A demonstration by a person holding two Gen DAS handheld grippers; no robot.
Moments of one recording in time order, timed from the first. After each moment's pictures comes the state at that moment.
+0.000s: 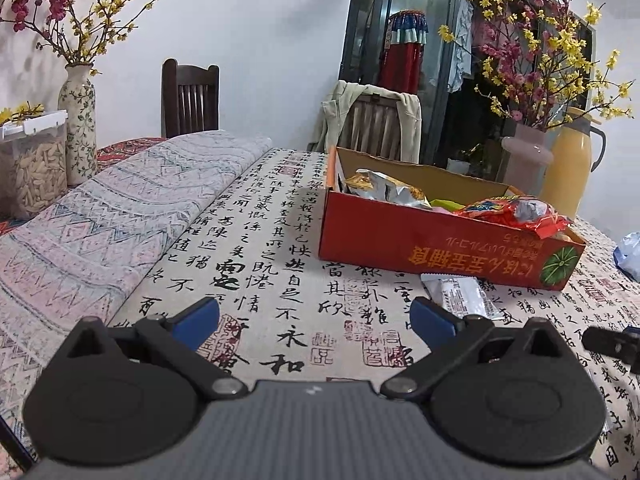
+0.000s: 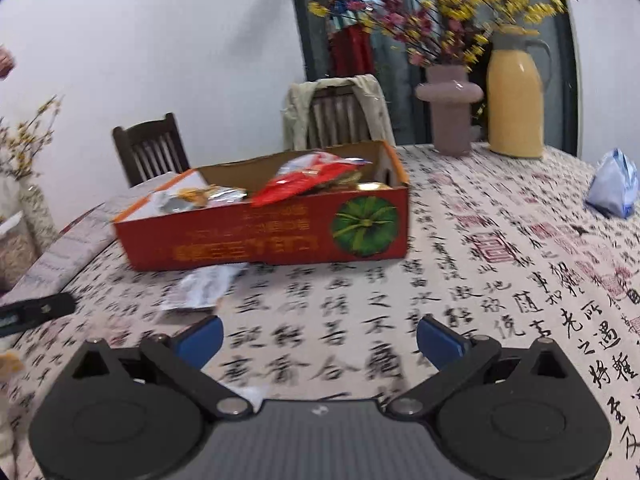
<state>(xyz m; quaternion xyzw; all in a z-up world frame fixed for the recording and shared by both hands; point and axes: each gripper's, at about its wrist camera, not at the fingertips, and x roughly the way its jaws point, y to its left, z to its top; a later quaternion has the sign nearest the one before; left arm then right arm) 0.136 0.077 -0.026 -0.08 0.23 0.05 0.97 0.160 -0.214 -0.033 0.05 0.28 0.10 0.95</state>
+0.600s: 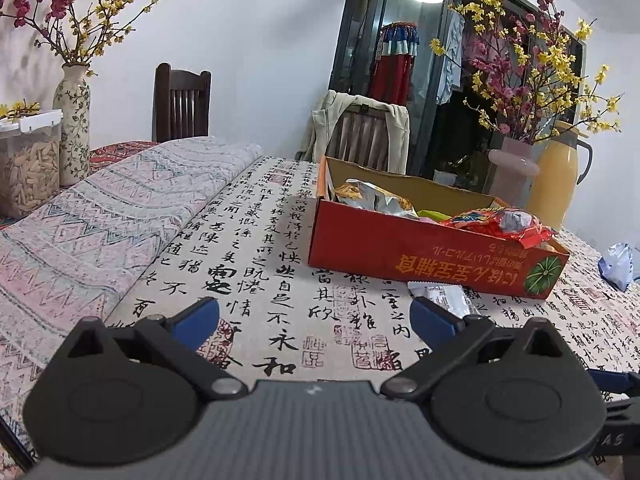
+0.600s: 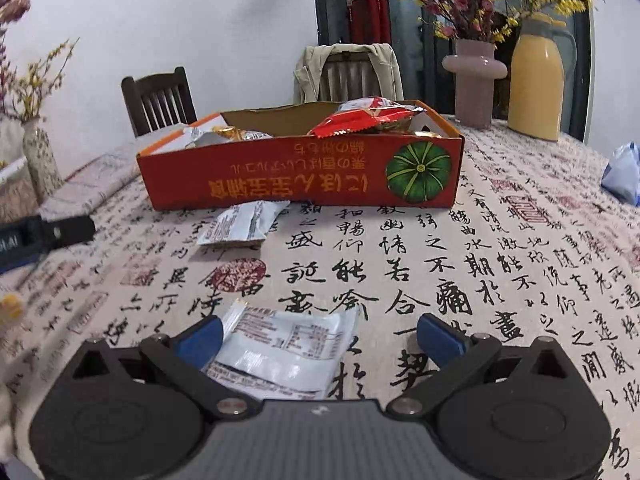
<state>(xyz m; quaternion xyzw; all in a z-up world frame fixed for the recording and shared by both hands) 0.128 0.081 -0.025 -0.09 0.21 0.03 0.97 0.148 -0.165 -0.054 0.02 0.33 0.09 0.94</state>
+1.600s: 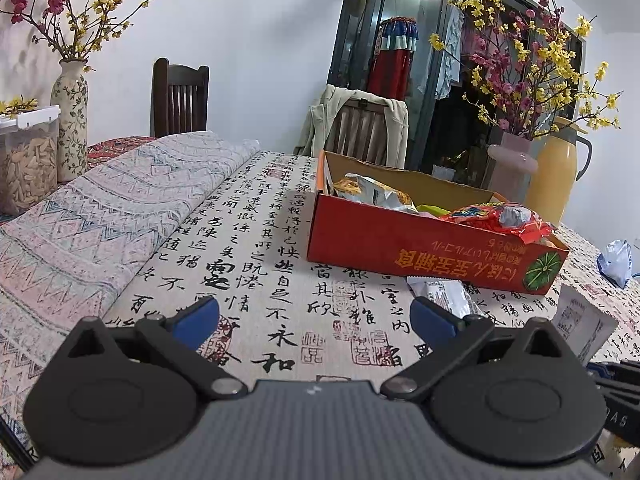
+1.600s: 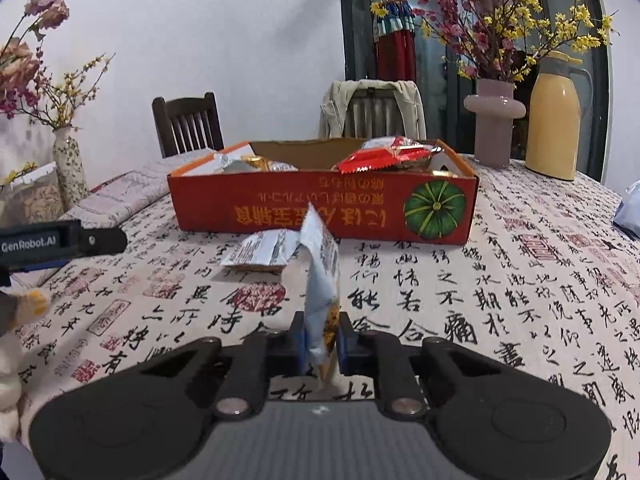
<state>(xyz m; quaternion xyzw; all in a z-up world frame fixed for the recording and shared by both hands) 0.131 0.081 -0.026 -0.09 0.22 0.03 0.97 0.135 -0.171 -0.046 0.01 0.27 0.13 0.95</state>
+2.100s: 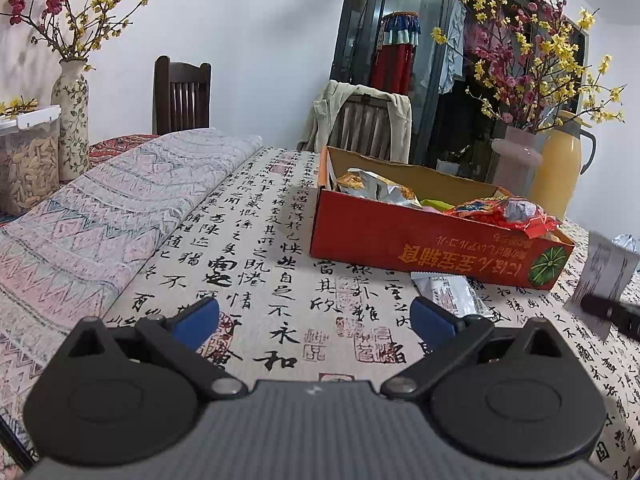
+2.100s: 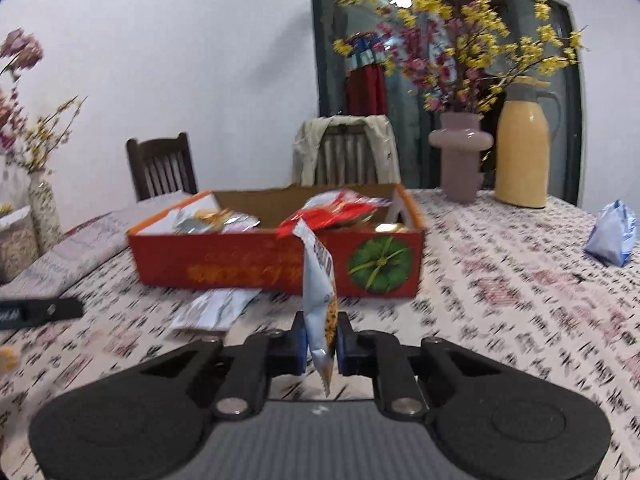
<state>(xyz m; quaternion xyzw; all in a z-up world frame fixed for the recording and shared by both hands) 0.134 0.080 -0.027 -0.09 0.23 0.03 0.97 0.159 -0.211 -0.027 0.03 0.21 0.09 0.97</state>
